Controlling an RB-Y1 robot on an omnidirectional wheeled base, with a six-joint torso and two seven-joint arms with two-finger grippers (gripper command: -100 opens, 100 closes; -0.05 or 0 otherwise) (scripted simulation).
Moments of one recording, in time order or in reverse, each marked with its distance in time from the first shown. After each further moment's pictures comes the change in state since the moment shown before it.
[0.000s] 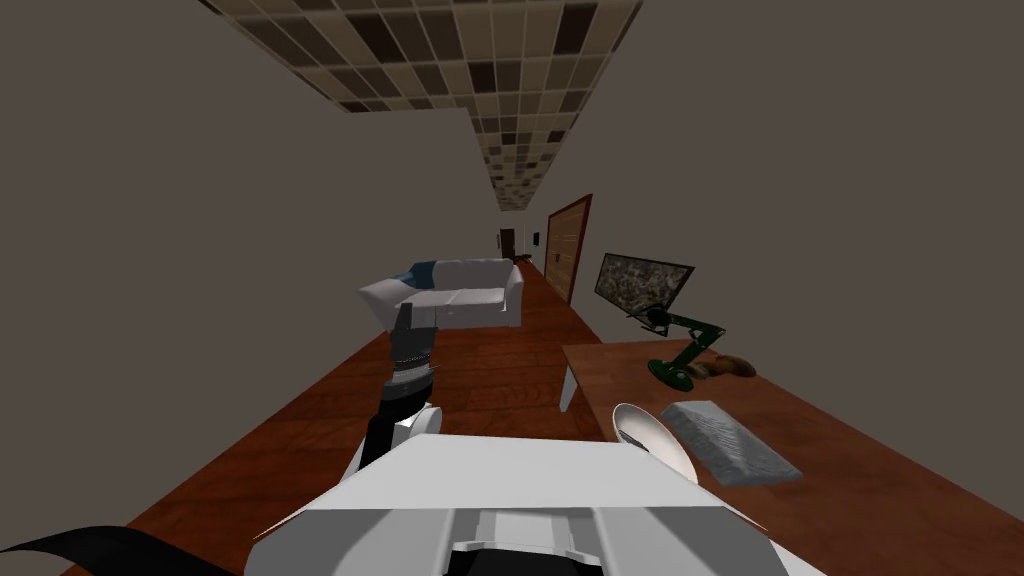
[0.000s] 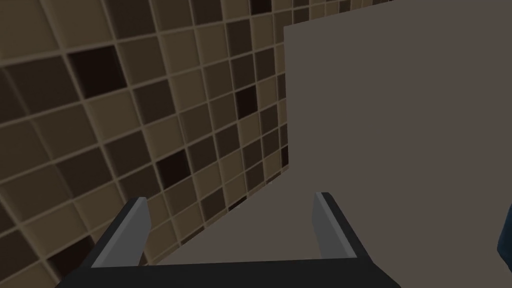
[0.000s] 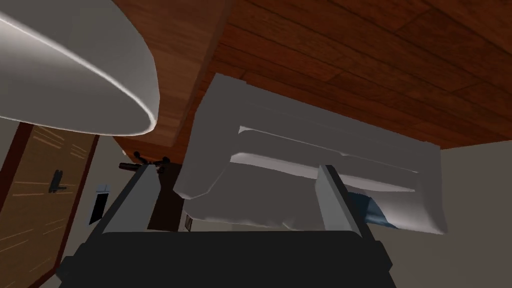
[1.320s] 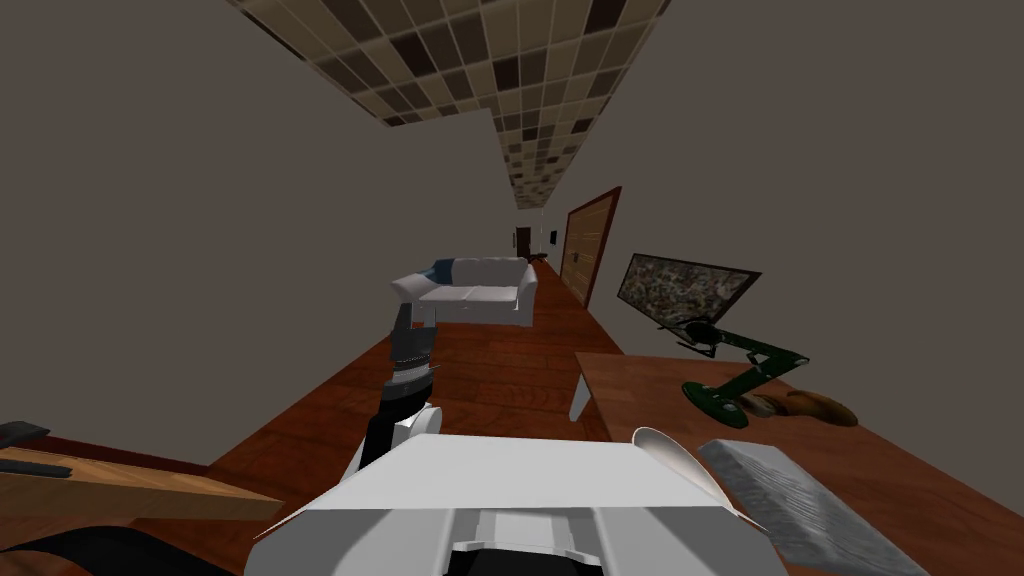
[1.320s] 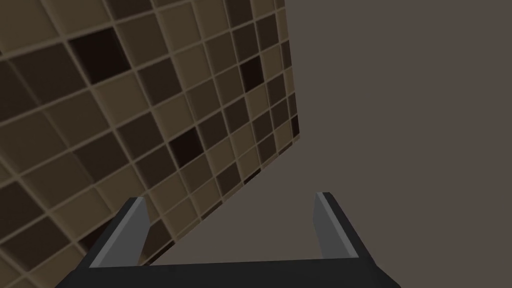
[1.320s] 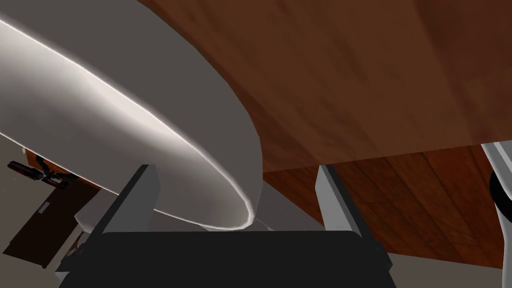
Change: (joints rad) left arm 0.000 0.000 0.000 0.000 0.000 0.000 0.000; right arm 0.005 -0.116 0.144 0.166 0.150 0.080 0.049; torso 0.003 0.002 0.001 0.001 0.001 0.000
